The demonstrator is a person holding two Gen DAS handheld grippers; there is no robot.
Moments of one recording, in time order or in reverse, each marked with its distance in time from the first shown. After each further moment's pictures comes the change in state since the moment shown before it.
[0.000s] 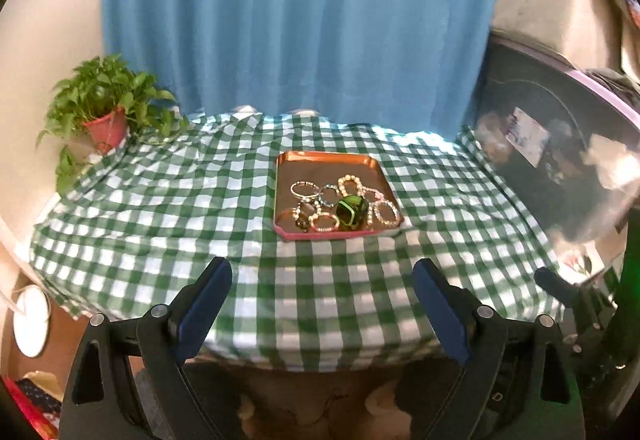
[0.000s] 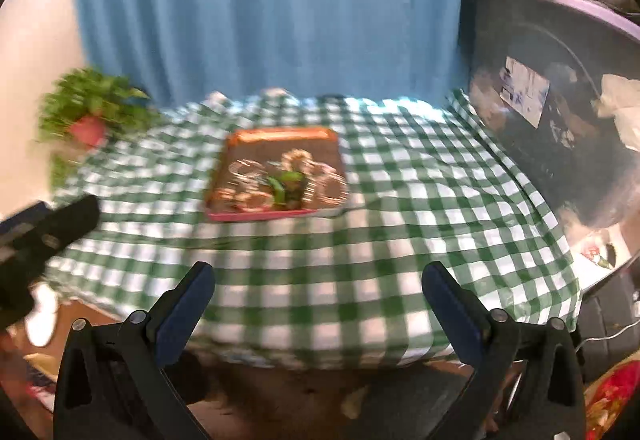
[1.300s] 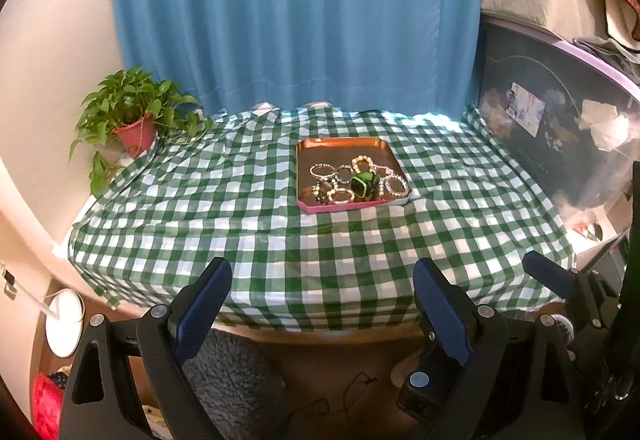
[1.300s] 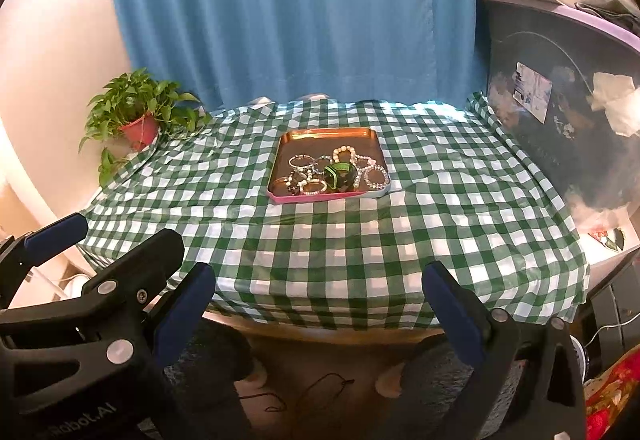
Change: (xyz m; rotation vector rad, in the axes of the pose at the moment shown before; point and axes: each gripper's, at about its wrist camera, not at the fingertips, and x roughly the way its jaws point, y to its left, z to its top) left arm -0.057 -0.007 -0.033 0.059 0.020 0.079; right arm -0.060 0.032 -0.030 0.008 0.003 0.105
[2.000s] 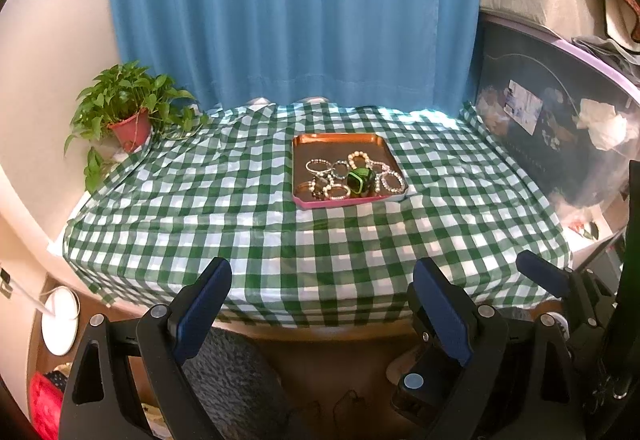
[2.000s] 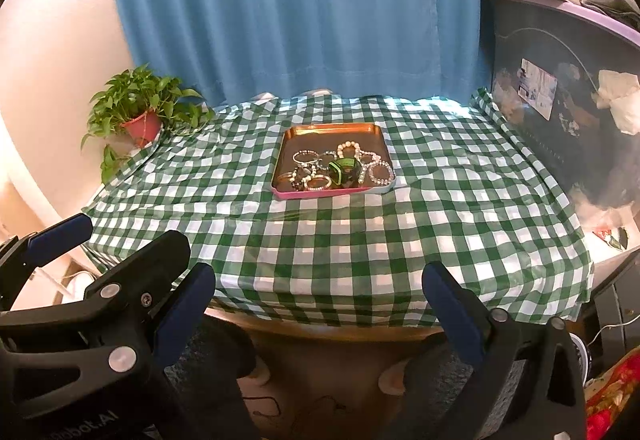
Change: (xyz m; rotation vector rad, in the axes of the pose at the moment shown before) left arm 0.007 -0.004 -0.005 -0.008 0.012 -0.012; right arm 0.004 -0.003 -0.003 0.000 0.014 0.017
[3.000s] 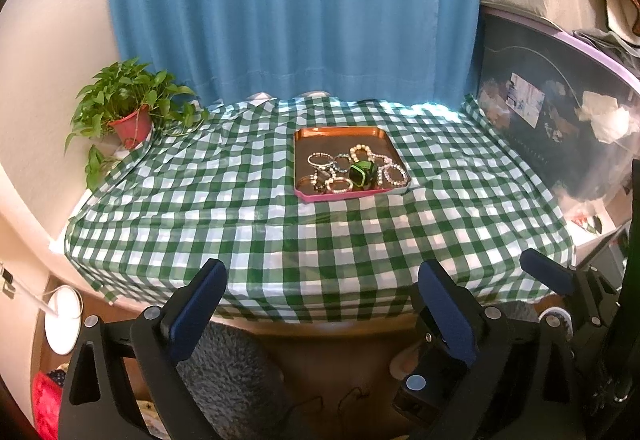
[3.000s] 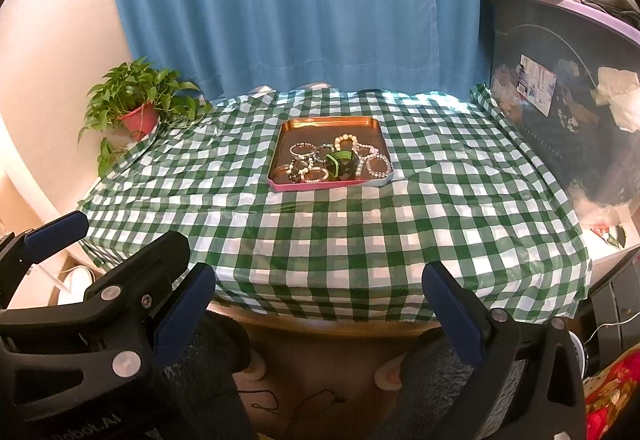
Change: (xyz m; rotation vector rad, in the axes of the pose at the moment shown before) left arm 0.002 0.001 0.000 0.009 0.009 0.004; right arm 0.000 -0.001 -0.003 0.003 0.005 0.003
